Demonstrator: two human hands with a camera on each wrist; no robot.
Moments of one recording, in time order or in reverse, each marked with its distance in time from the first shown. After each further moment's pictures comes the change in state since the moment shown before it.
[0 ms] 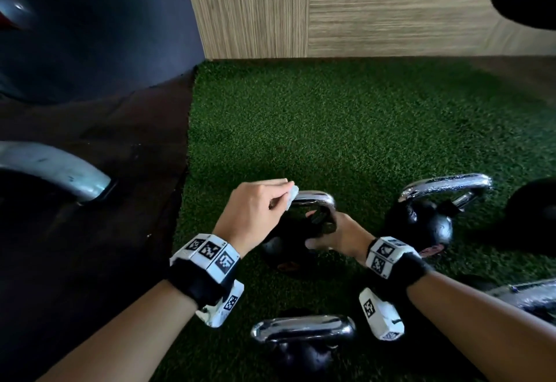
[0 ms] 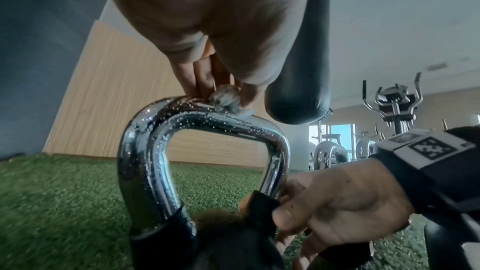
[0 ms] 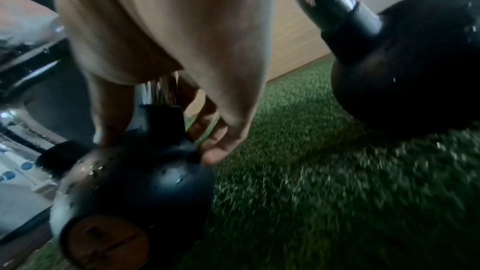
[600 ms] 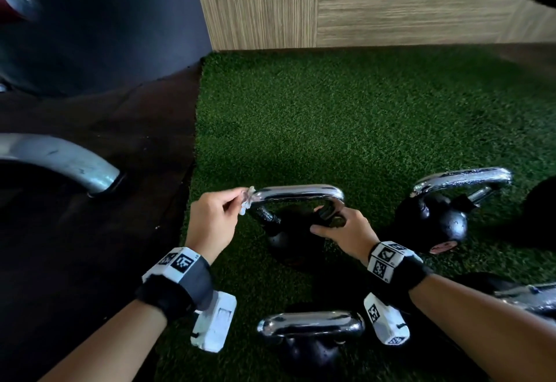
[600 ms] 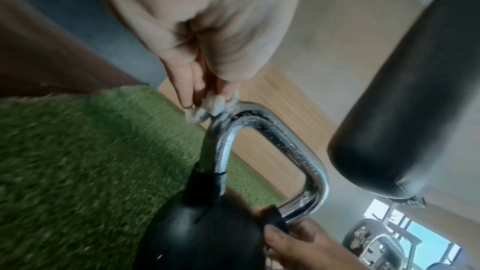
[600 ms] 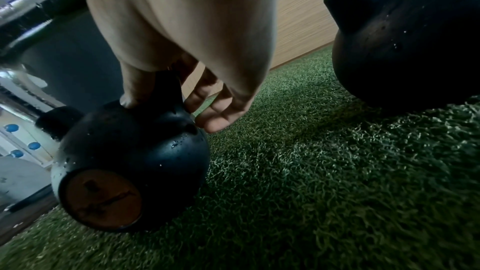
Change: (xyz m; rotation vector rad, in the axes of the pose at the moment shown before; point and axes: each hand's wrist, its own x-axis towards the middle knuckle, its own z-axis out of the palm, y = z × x) left_hand -0.044 -0.055 -0.016 -0.064 0.176 -0.355; right_hand 0.010 0.022 0.010 -0.128 0.239 0.038
